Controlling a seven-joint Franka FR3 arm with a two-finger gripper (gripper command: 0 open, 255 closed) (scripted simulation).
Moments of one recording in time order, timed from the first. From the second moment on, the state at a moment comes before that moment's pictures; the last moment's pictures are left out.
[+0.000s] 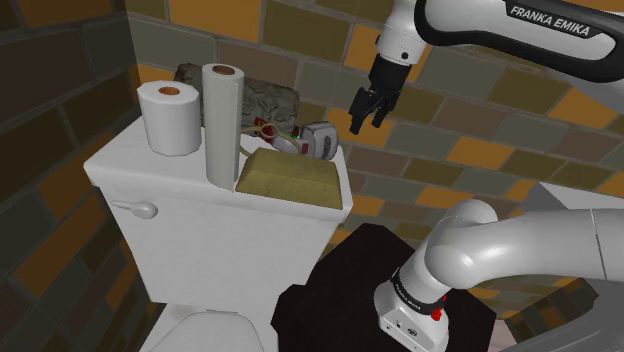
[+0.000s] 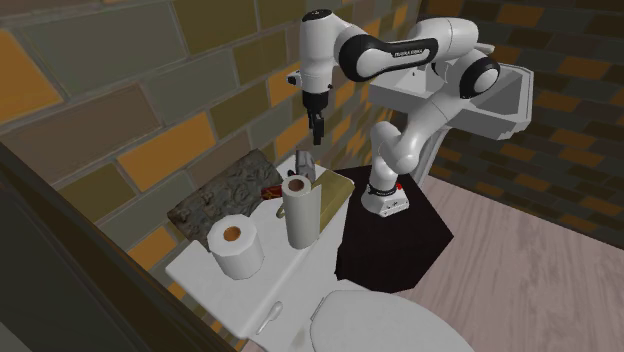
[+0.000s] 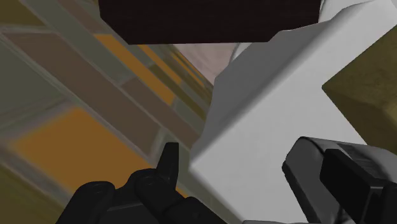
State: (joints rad) arm 0.02 -0.79 0.01 -2.34 0.02 1.57 0.07
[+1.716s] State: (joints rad) arm 0.10 -0.24 0.24 -1.98 0.09 1.81 0.32
